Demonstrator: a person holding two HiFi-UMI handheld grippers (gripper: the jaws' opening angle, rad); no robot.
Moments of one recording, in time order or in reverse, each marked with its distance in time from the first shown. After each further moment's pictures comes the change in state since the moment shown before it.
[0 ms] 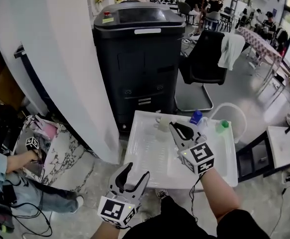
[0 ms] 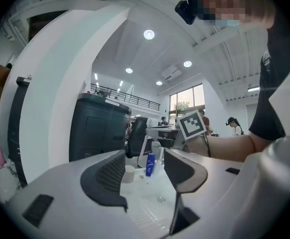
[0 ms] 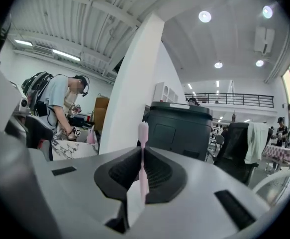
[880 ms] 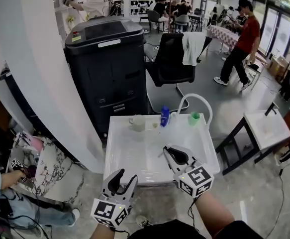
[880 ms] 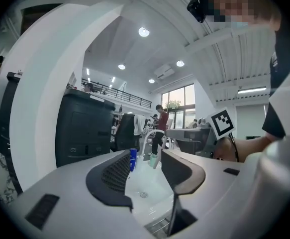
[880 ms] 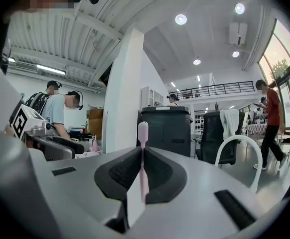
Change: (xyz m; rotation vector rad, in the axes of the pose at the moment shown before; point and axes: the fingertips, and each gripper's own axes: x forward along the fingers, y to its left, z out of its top) left arm -0.020 -0.087 -0.019 0.005 0.037 -0.110; right arm -0.181 0.028 -0.023 0.195 -0.035 -0.111
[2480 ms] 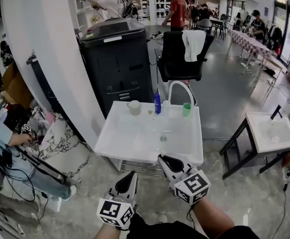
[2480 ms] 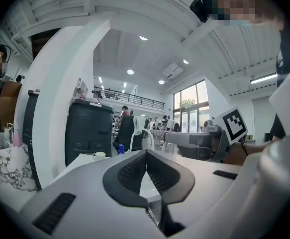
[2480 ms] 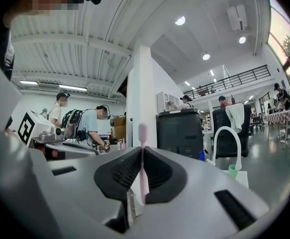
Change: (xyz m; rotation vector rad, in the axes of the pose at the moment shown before) left arm -0.035 -0.230 -0.023 0.021 -0.031 0.196; right arm -0.209 0.004 -0.015 0.058 -0.042 0.246
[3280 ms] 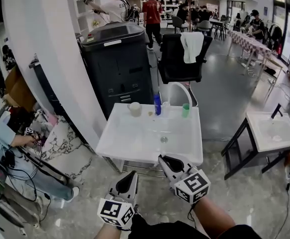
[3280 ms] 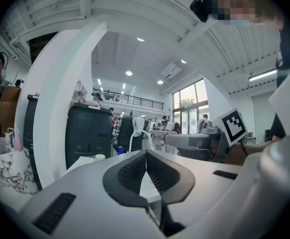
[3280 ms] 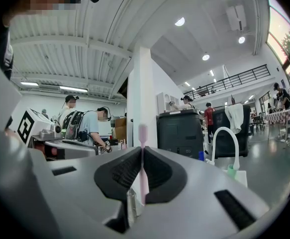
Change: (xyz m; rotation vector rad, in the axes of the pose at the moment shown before) left arm -0.007 -0.016 0.009 0.016 -0.009 0.012; right arm -0.015 0.001 0.001 0.004 -0.008 0.005
